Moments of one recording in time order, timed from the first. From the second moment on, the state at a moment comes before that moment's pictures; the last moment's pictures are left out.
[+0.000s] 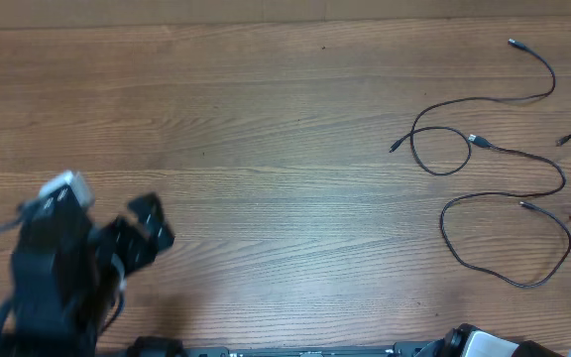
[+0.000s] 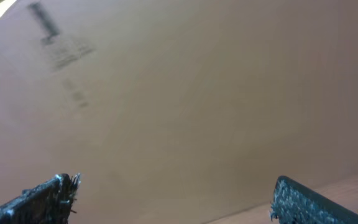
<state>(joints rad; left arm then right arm) -0.10 0.76 1.33 -1.28 -0.12 -0.60 -0.45 1.41 1.80 -0.40 -0.48 0.44</state>
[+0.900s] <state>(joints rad) -0.10 0.61 1.33 -1.41 -0.30 -0.60 -0.14 0.74 1.39 -0.51 -0.40 0.20</state>
